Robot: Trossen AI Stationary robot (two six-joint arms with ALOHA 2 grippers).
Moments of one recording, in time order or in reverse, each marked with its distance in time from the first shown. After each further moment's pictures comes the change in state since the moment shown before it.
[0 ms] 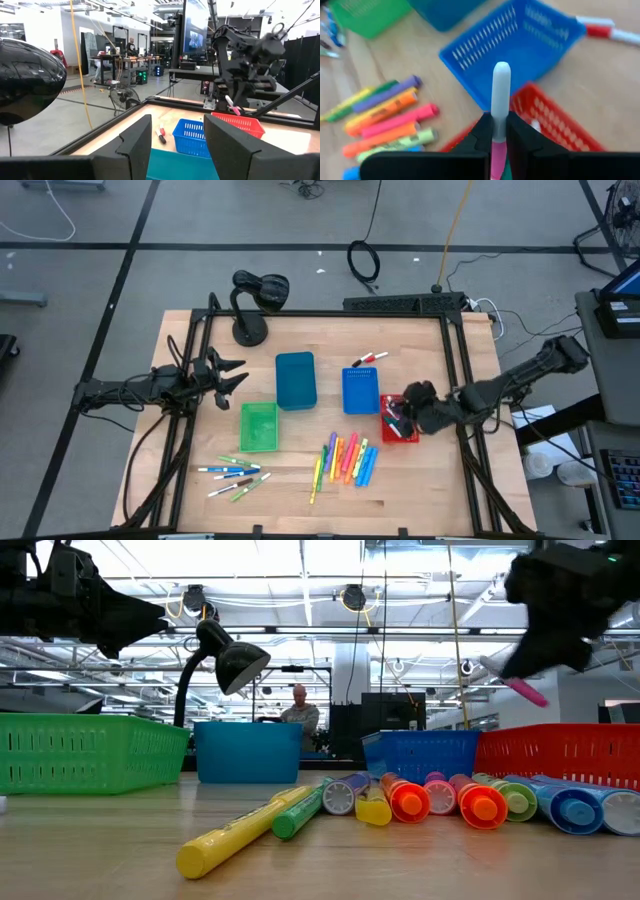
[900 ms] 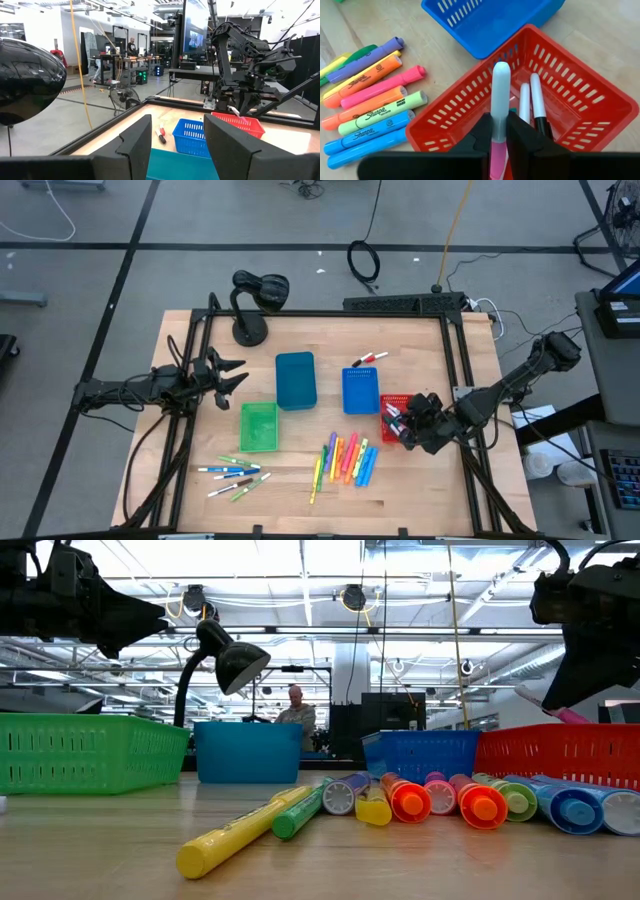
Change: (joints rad) left arm 0.000 0.000 0.000 0.000 0.000 0.000; right arm 0.142 0.098 -0.005 -0.096 0.004 0.232
